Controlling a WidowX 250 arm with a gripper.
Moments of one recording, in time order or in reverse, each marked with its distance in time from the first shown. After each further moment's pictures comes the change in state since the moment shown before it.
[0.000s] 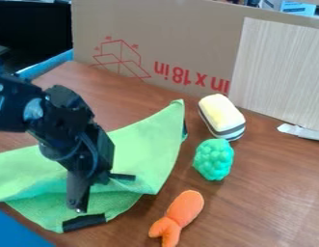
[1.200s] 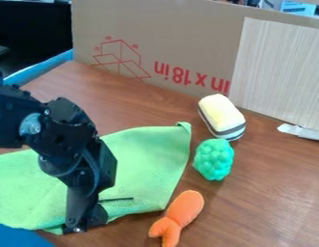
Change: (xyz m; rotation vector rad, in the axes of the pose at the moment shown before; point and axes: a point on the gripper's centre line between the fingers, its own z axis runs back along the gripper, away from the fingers) arm 0.005 -0.018 0.004 -0.048 -0.007 0.008
